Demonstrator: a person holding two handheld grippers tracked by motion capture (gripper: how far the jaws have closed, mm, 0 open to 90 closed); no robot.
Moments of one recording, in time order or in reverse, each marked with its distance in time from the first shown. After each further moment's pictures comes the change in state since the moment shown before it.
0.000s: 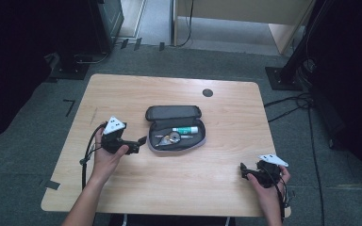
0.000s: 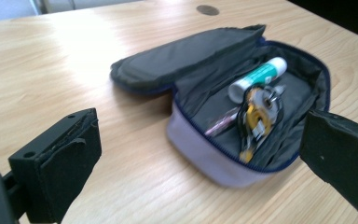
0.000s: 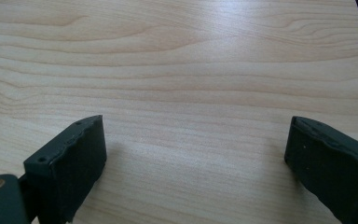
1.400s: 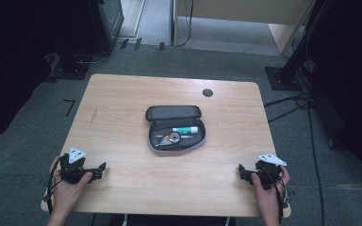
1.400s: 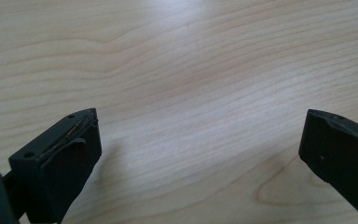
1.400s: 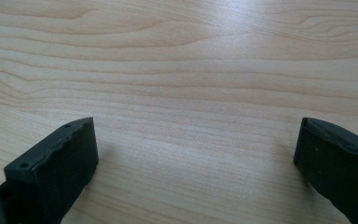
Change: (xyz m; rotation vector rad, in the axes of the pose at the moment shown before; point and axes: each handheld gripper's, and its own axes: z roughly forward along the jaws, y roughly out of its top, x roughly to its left) left arm 0.052 -0.109 -0.076 0.233 0.319 -0.108; right arm 0.002 0.000 0.001 0.020 0.021 -0.016
